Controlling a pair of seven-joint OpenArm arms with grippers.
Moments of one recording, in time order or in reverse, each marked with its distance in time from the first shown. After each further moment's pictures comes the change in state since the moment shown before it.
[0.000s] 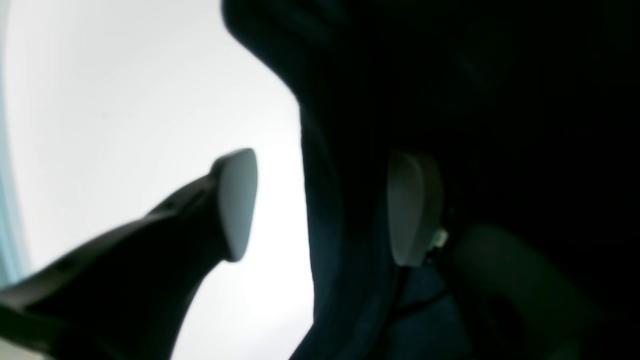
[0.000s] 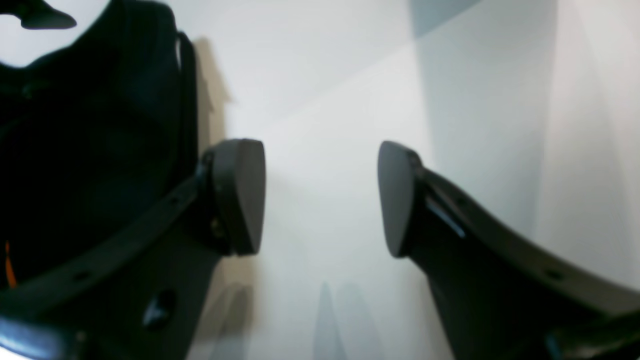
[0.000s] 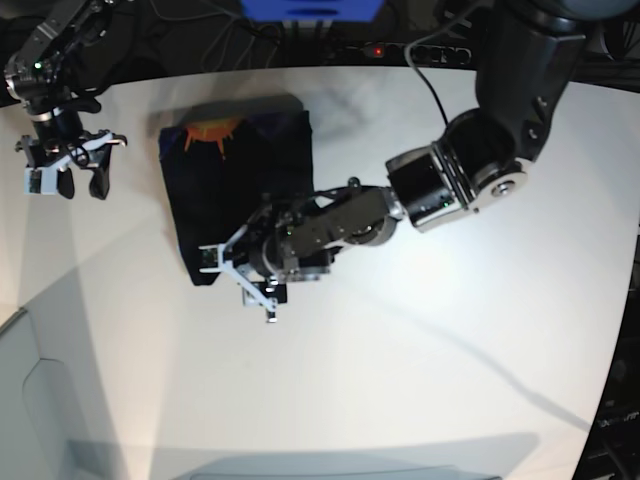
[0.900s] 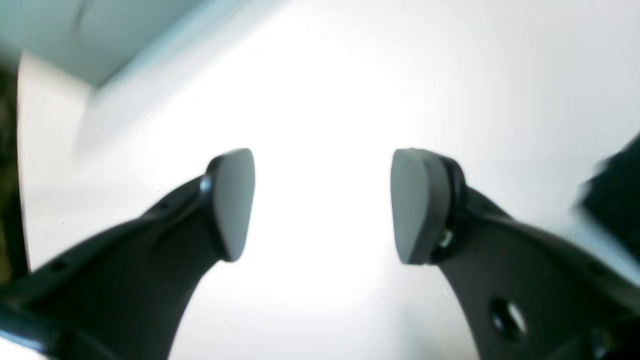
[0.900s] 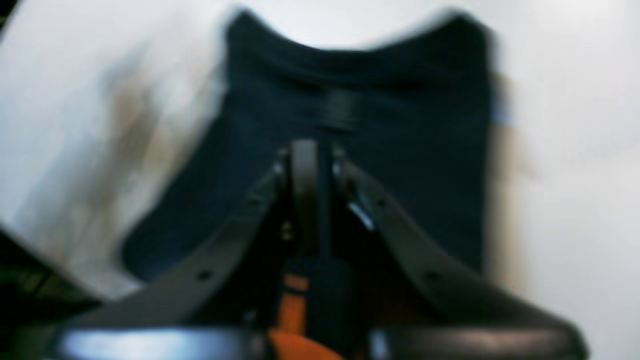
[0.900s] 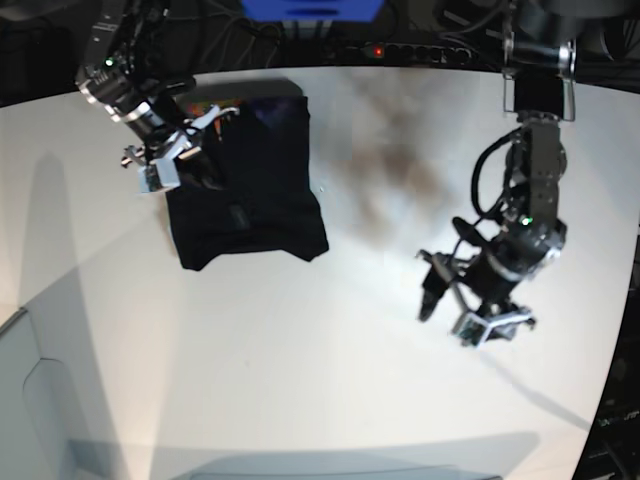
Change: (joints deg) left arm 30.6 -17.7 -70.6 35.6 -0.8 -1.7 1.8; right arm -7.3 -3.0 -28.8 6.2 0.1 0.0 0.5
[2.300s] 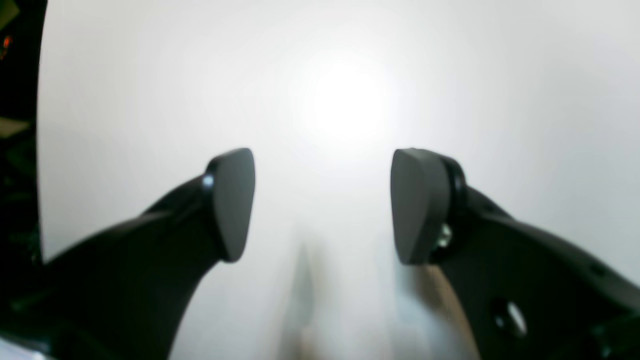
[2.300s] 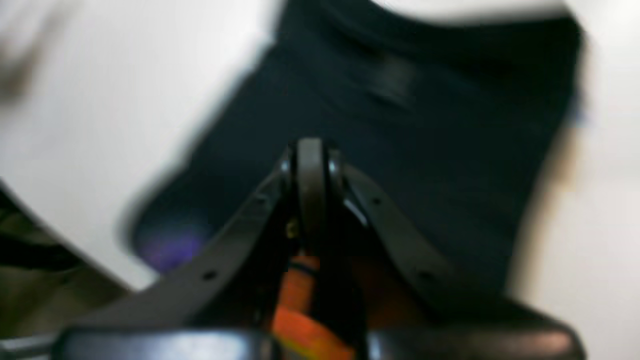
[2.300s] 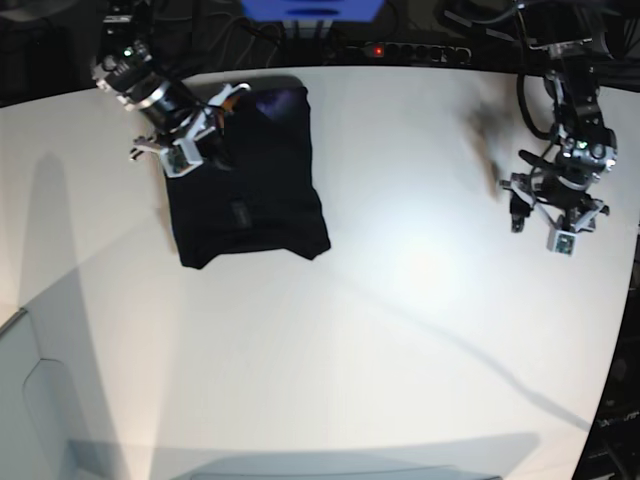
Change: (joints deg) left arm 19.8 0.5 -25.3 -3.1 -0.3 -0.2 0.2; right arm -3.8 4.0 -4.5 -1.1 -12.0 0.0 10.2
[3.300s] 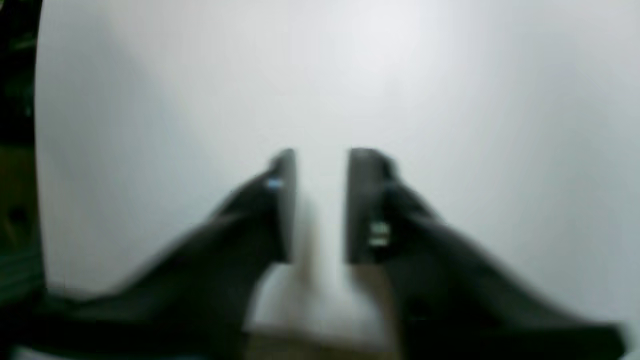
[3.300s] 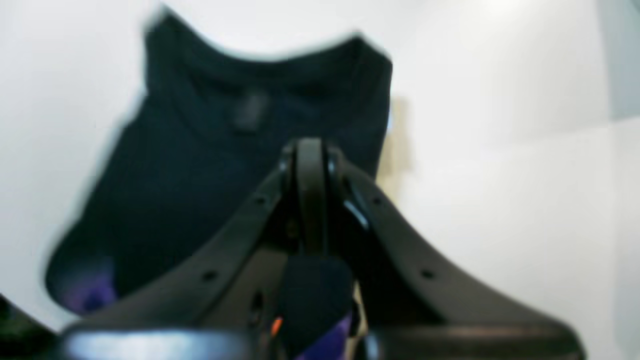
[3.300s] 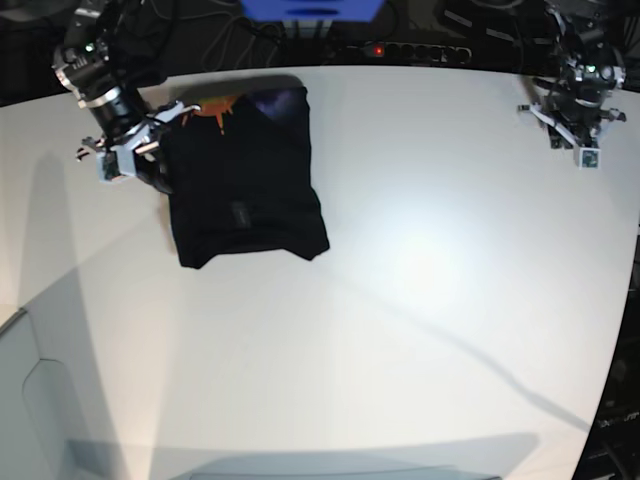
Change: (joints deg) left arm 18.5 7.6 -15.3 5.7 -0.1 0.3 0.0; right arm -0.2 -1.9 14.6 2.1 6.2 0.0 1.7
